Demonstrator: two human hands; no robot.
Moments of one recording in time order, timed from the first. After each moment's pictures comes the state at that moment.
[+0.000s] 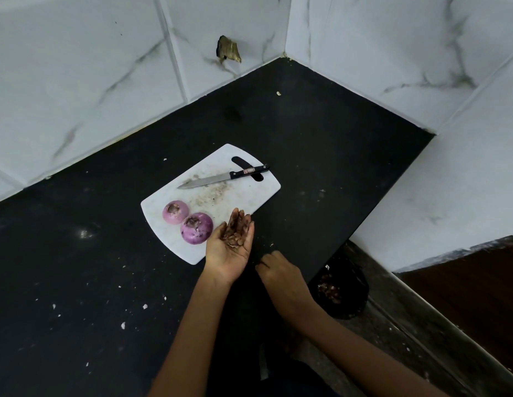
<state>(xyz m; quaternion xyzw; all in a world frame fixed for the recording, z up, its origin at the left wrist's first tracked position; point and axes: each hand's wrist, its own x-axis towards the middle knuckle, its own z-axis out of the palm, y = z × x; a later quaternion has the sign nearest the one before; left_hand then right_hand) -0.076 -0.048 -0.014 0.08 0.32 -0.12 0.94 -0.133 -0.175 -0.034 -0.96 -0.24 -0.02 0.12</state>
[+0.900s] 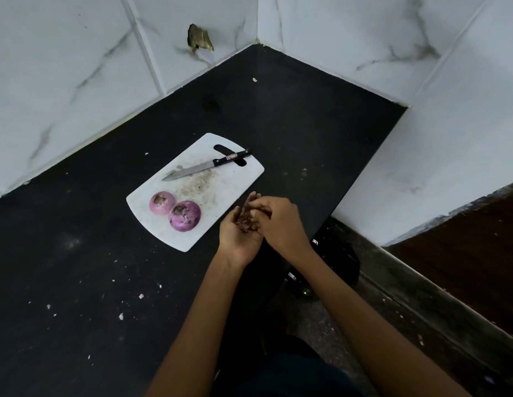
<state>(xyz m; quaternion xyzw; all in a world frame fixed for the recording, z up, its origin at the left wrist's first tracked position) -0.089 -0.085 -0.001 0.17 0.30 -0.19 0.92 -0.105 -0.173 0.033 -0.85 0.06 0.03 0.53</state>
